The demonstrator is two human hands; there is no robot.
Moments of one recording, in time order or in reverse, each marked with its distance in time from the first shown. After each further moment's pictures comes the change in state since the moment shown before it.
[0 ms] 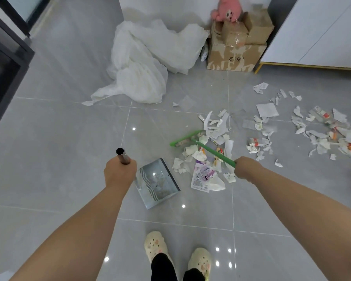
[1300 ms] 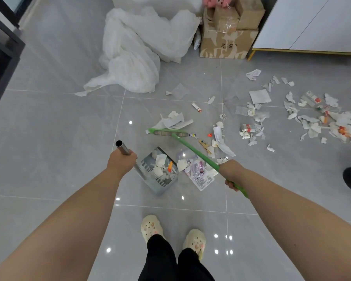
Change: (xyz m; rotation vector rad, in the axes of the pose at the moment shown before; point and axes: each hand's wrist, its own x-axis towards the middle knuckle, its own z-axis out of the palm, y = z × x) left_hand -0.007 -0.038 0.036 0.047 -0.265 -0.001; right_hand -0.054 0.025 0.059 0.783 -0.331 0.212
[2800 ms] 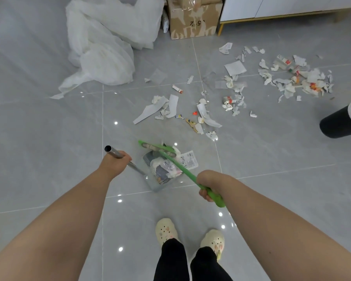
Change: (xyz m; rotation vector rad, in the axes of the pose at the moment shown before) left_hand -0.030 -0.064 -0.002 0.083 -0.241 0.090; right_hand -0.072 0.090 0.108 0.337 -0.190 0.129
